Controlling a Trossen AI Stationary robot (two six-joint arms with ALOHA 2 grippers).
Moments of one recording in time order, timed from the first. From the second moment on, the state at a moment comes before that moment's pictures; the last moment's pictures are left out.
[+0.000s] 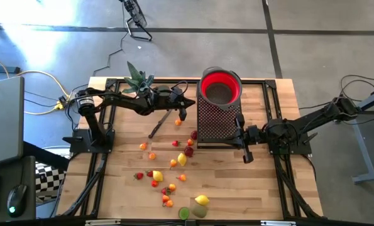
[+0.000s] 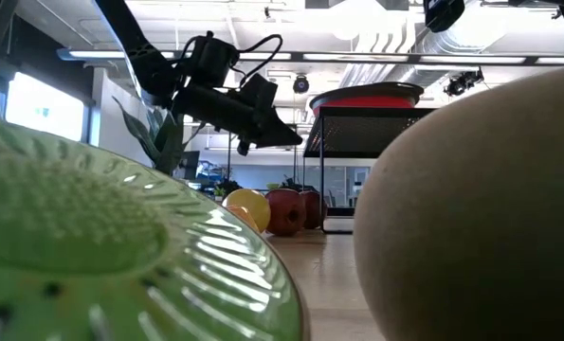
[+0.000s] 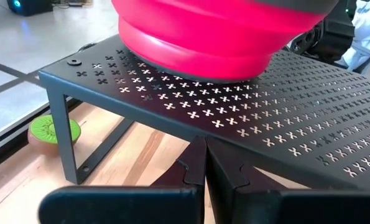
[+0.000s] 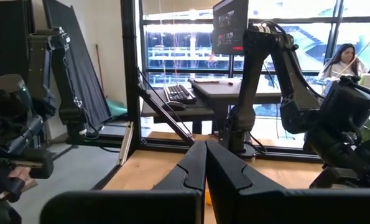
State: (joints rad) left arm 0.40 1.76 0.86 0.69 0.15 -0.16; right arm 0.30 0.91 0.44 0.58 0.13 -0.01
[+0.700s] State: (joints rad) left arm 0.40 1.76 0.86 0.70 0.14 -0.16; right arm 0.30 0.90 0.44 0.60 0.13 -0.03
